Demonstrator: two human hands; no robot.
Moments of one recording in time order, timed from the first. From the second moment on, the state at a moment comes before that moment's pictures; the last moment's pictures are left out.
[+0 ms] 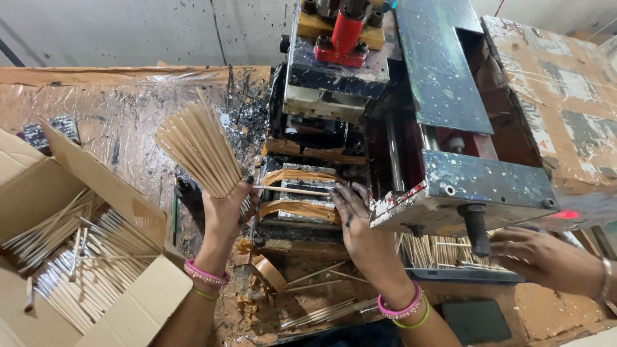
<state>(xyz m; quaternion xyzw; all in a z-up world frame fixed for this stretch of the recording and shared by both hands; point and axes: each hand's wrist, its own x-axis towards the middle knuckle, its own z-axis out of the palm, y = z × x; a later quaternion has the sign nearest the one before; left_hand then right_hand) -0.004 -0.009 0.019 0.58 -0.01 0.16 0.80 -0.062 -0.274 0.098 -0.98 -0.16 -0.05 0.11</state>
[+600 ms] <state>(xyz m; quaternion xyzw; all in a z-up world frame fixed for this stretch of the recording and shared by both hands) -0.020 -0.008 0.046 0.58 0.01 0.10 0.81 -0.063 -0.296 0.050 -0.95 -0.19 -0.19 0.13</state>
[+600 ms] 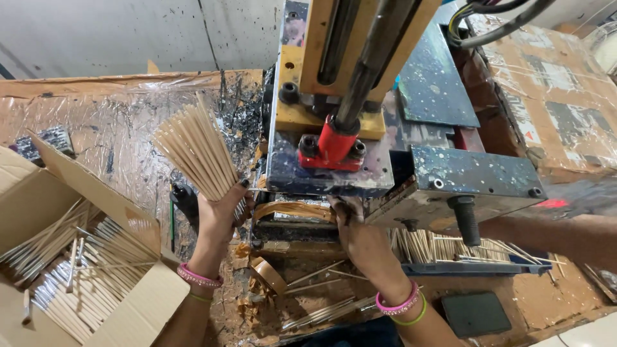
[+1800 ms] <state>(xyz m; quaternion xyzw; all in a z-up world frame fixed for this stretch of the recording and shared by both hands) -0.109 -0.018 0.005 0.69 -0.27 -0.04 0.67 -0.110 -0.339 0.050 -0.68 -0.12 0.04 0.72</state>
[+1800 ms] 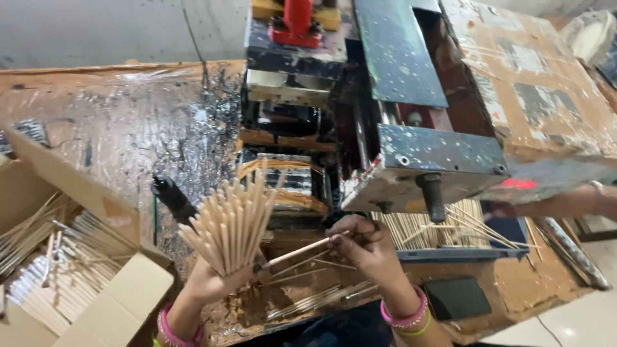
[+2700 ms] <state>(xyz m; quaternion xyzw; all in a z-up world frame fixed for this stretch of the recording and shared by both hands) -0.084 -0.034 -0.021 0.64 -0.02 0.23 0.73 -0.087 -0.341 0.015 -0.65 -0.08 -0.14 0.74</state>
